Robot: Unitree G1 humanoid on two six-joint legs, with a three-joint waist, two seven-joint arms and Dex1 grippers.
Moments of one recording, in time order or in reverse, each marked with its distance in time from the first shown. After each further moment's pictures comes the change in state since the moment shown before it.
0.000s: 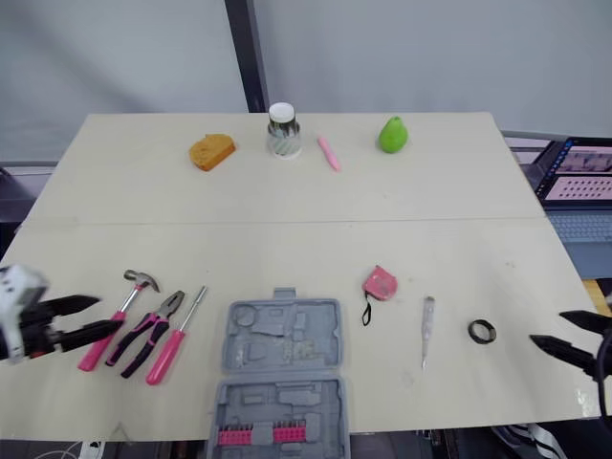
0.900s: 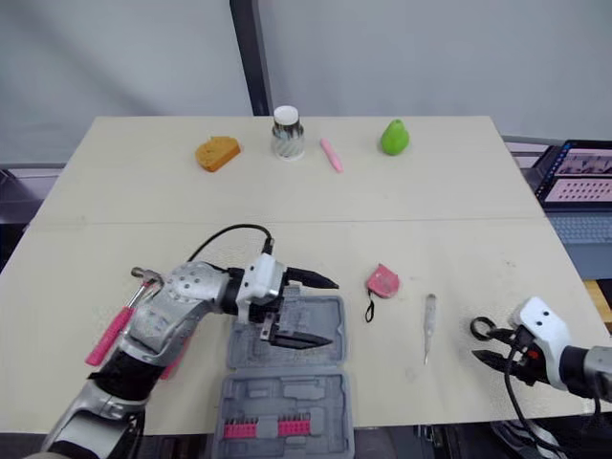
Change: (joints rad) left arm -0.554 -0.564 -0.794 -0.059 0.155 -0.360 -0.074; right arm -0.047 0.101 0.283 -0.075 -0.183 -0.086 -0.167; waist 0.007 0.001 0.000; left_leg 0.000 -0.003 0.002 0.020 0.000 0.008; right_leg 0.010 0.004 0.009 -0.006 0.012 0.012
